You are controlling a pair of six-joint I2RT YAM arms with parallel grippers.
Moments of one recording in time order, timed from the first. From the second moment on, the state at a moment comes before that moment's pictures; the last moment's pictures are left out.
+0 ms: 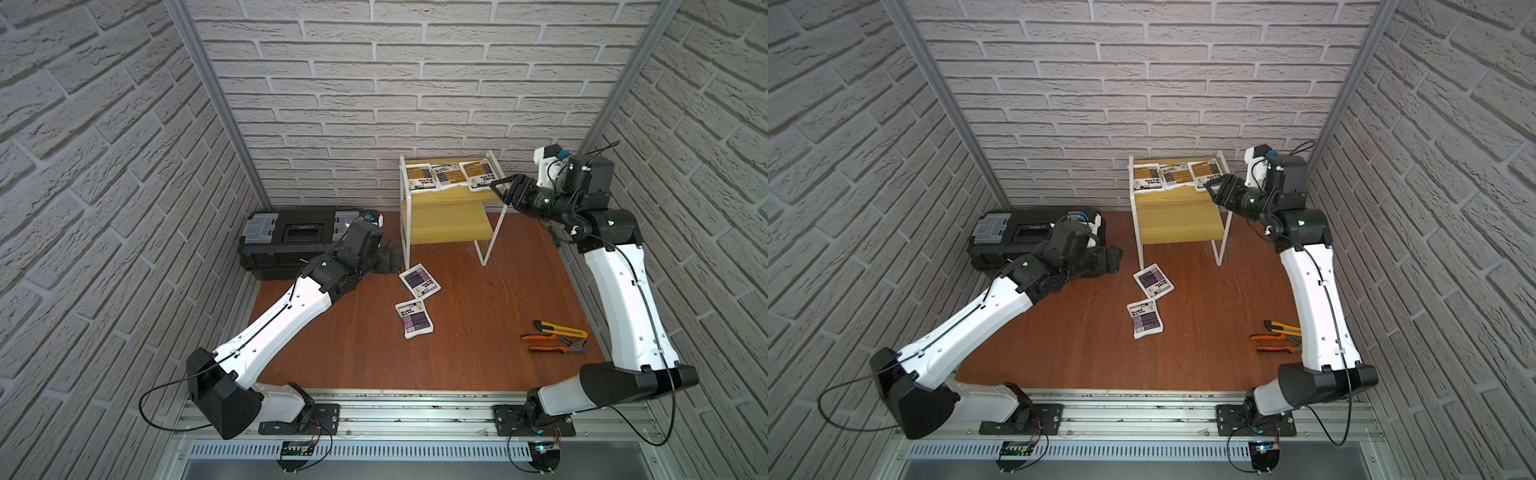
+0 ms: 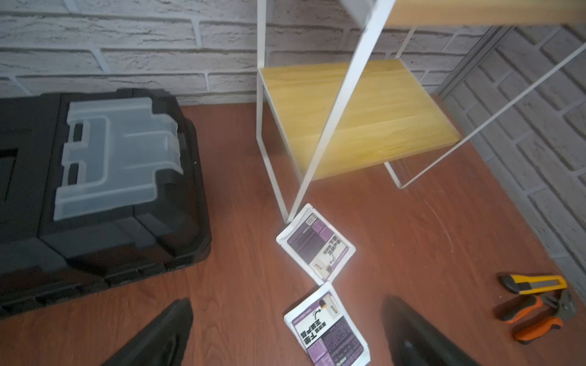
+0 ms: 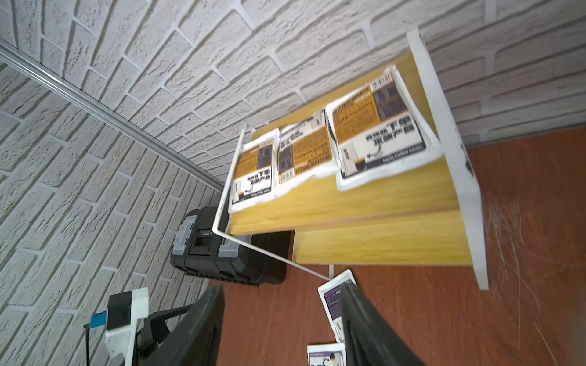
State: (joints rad) left arm -0.66 1.32 1.29 -0.64 -0.22 -0.36; right arm 0.06 1.42 1.82 -0.84 -0.39 0.53
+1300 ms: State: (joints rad) left arm -0.66 1.69 1.06 -0.52 -0.06 -0.29; right arm 0.48 1.25 0.57 -0.32 -0.35 0.95
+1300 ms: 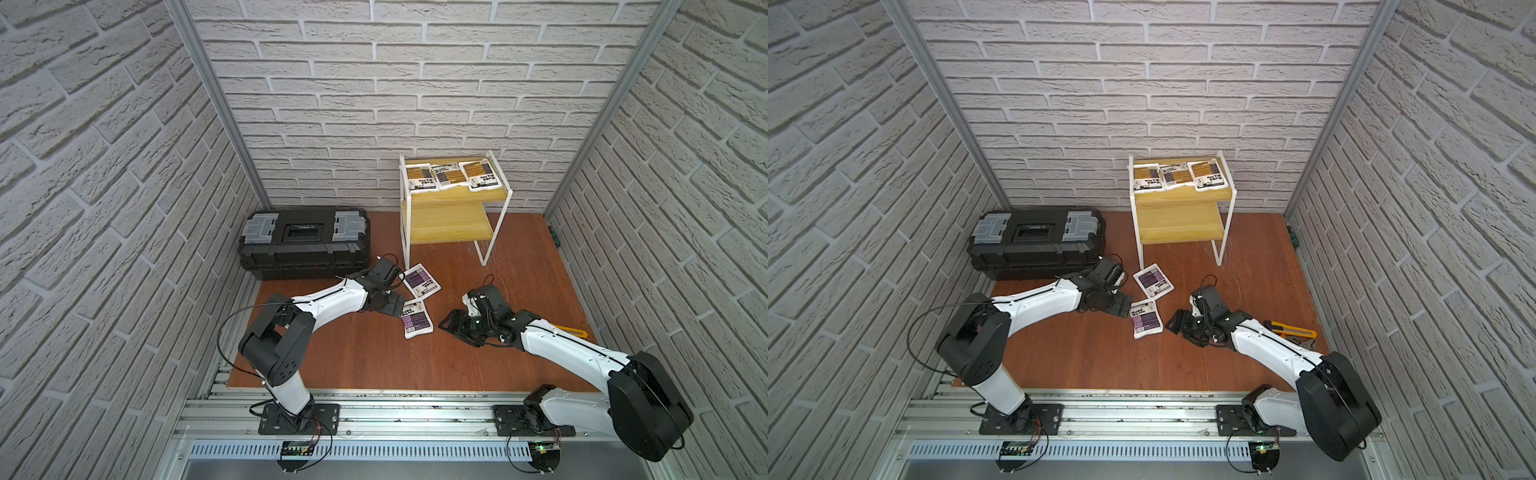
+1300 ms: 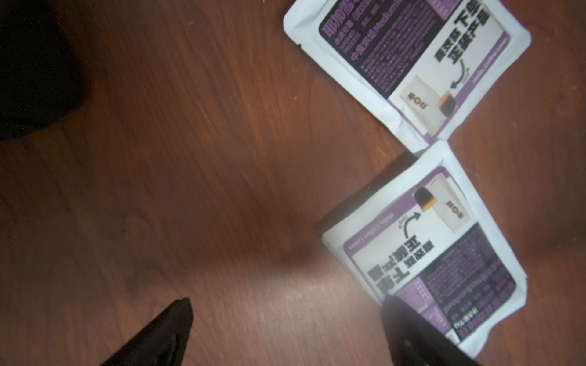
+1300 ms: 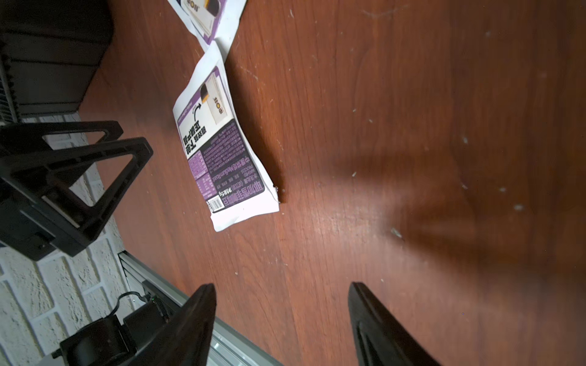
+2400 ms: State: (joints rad) left arm -0.66 1.79 1.06 -0.49 -0.07 -0.26; right arm 0.69 1.41 0.51 0.02 -0.15 1.45
